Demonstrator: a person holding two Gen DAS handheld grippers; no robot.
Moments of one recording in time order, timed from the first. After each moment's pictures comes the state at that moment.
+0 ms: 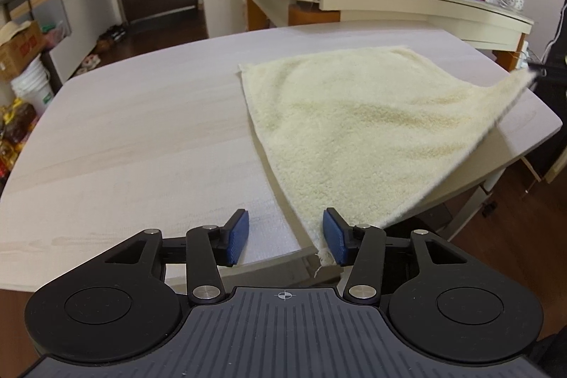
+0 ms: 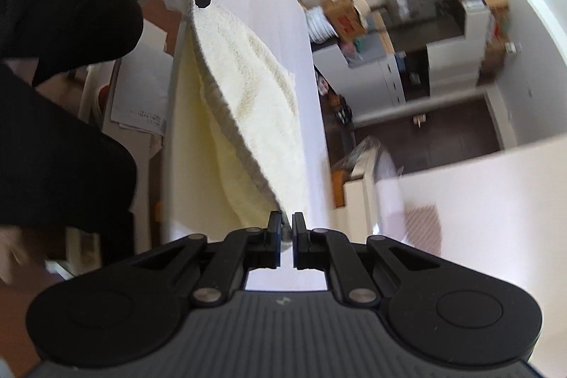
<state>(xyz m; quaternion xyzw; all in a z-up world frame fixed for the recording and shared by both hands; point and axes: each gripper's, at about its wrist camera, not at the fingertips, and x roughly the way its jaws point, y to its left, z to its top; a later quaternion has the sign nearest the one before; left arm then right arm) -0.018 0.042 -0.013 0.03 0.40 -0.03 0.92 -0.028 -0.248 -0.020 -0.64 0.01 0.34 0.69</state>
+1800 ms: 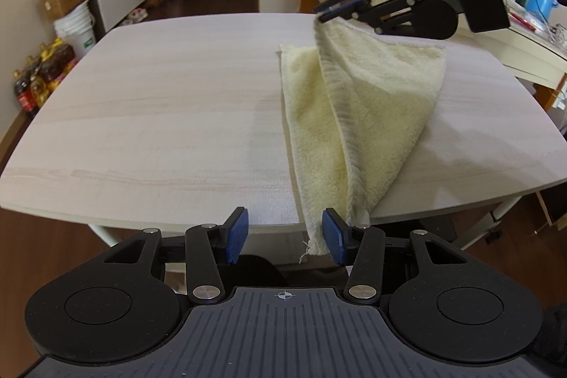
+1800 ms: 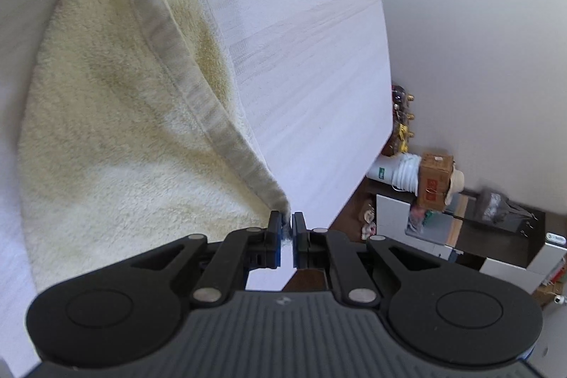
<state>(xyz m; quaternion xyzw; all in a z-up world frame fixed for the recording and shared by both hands) -0.043 0.034 -0.004 -0.05 0.43 0.06 0.90 0.169 0.011 -0.076 -0.76 -0.16 0.49 0.40</state>
